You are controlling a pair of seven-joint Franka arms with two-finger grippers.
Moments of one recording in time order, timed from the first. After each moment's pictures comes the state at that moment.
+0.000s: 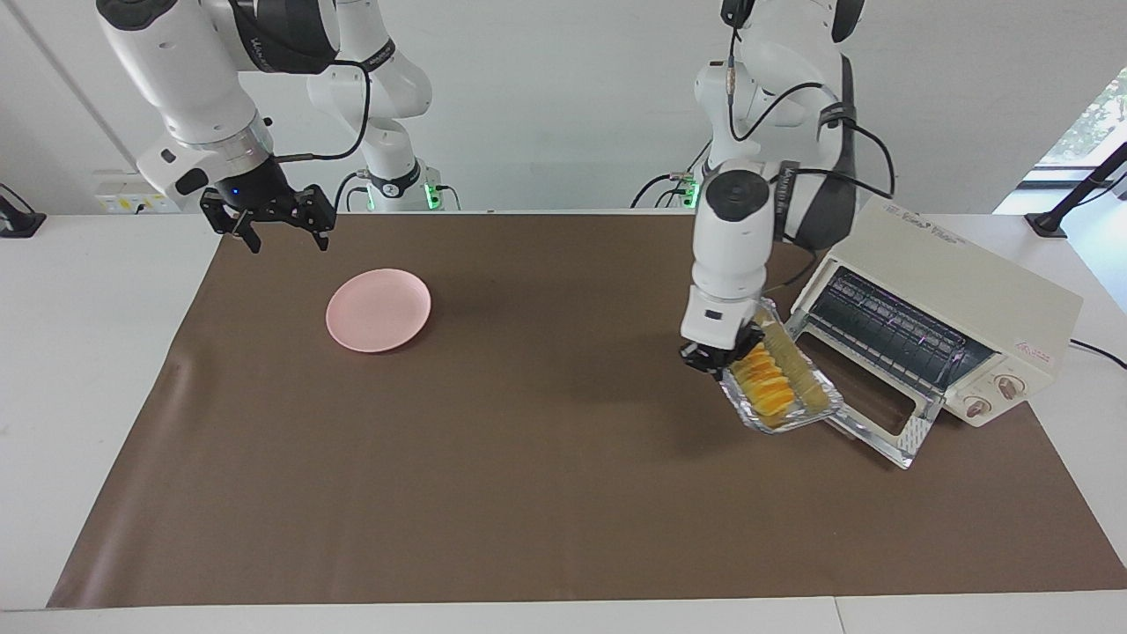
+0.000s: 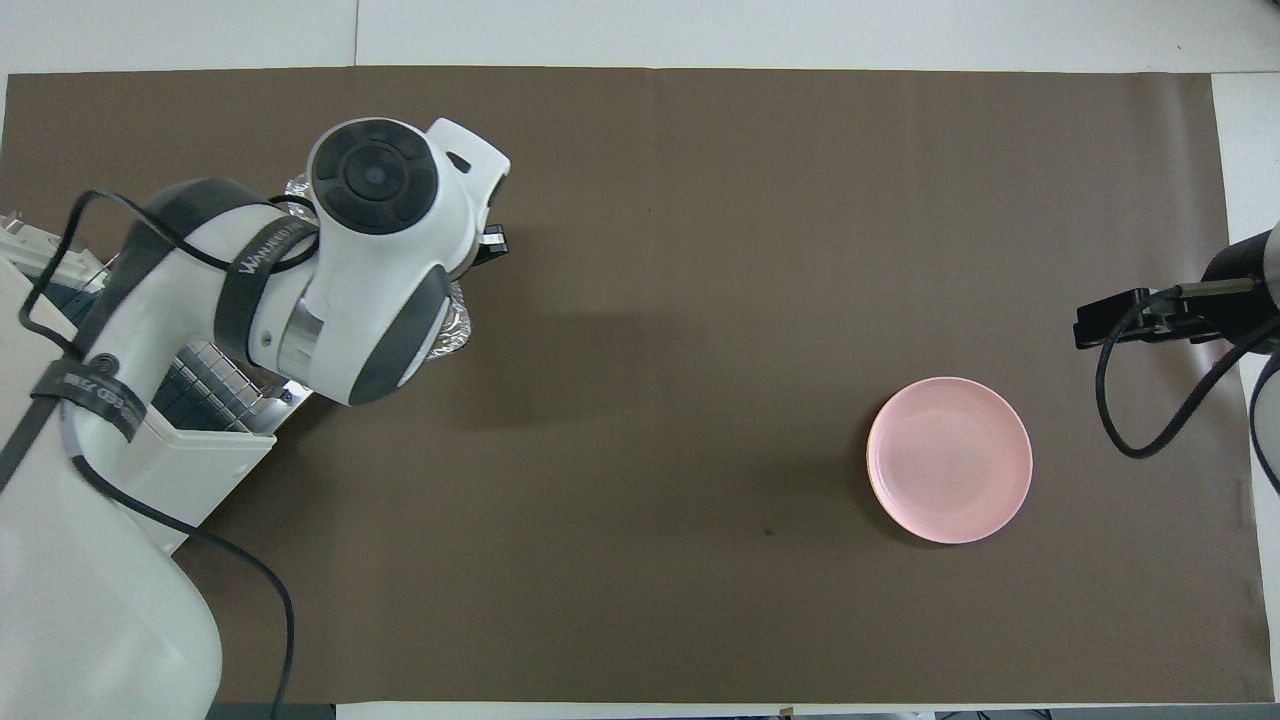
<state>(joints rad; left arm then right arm) -0.54 0.32 0.02 -1.65 0.19 2.03 -0.71 -0.05 -0.07 0.05 -1.73 -0.01 1.62 -0.02</state>
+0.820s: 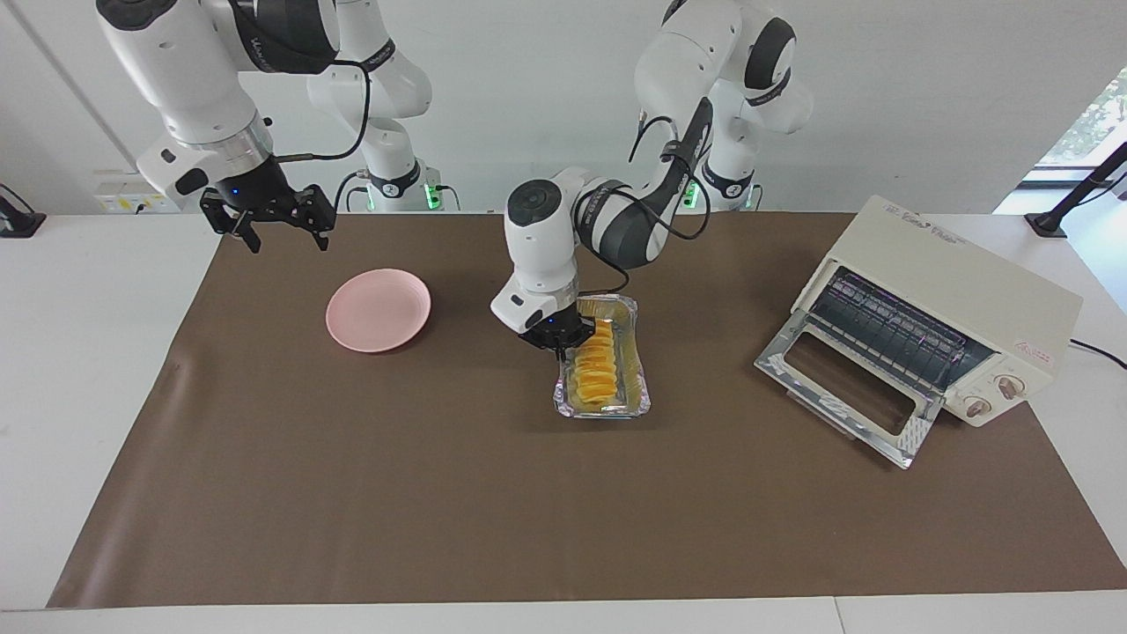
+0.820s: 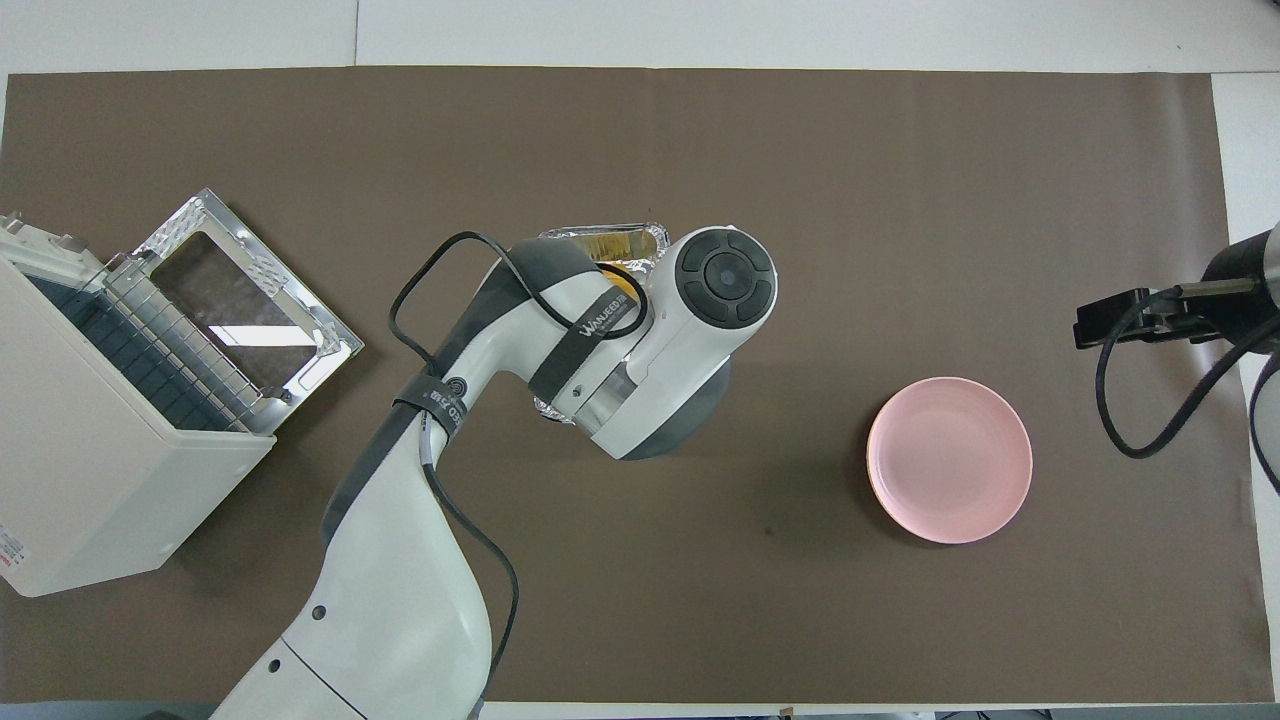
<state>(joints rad) -0.79 0.60 0.01 -1.37 0.10 1.93 -0.70 -0.05 -0.07 0.05 -1.73 -0.01 1.62 -0.02</state>
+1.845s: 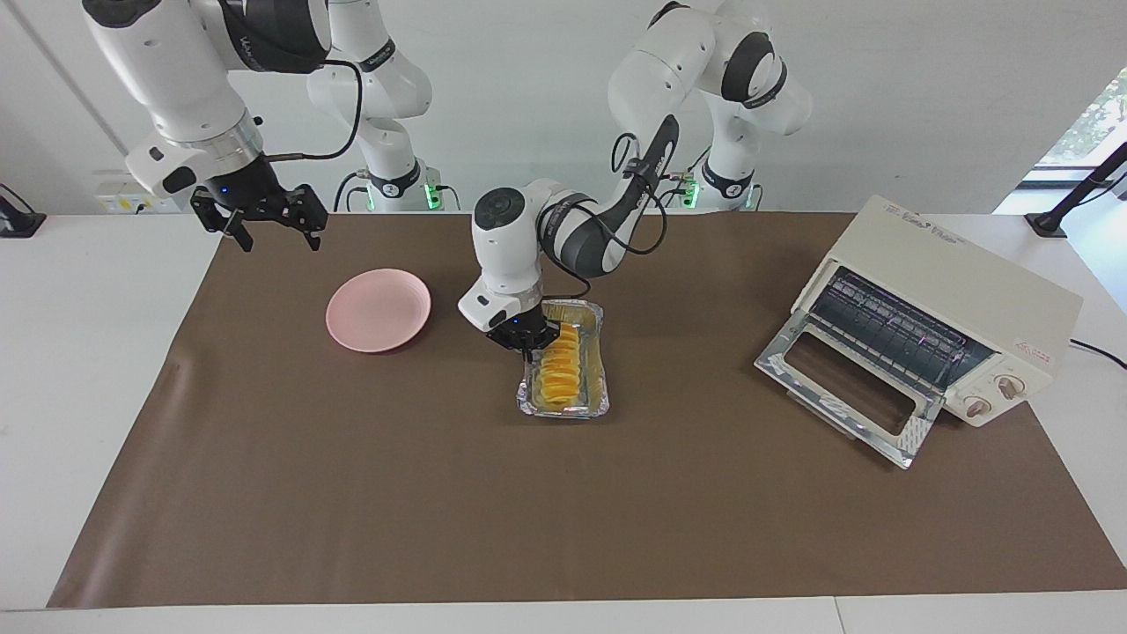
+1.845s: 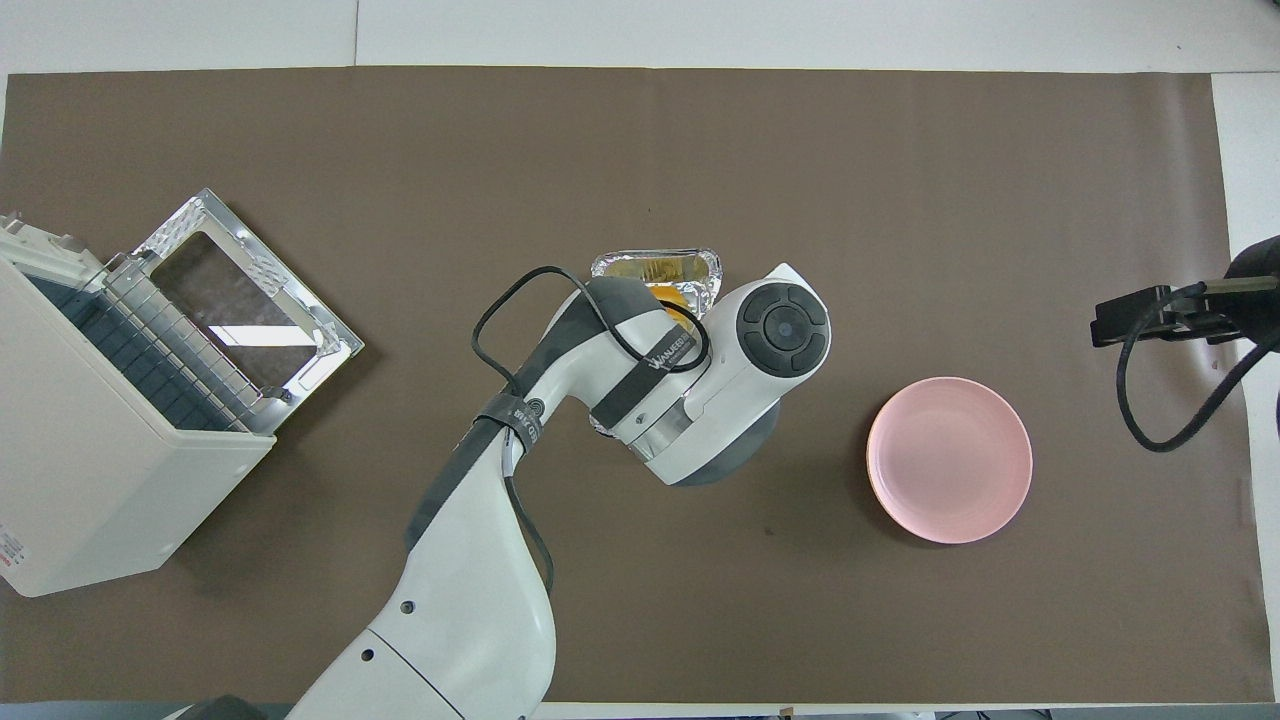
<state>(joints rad) -0.86 0.67 0.02 -1.36 0.08 2.05 -0.74 -0.07 -0.07 0.04 -1.73 -0.01 1.62 -0.02</state>
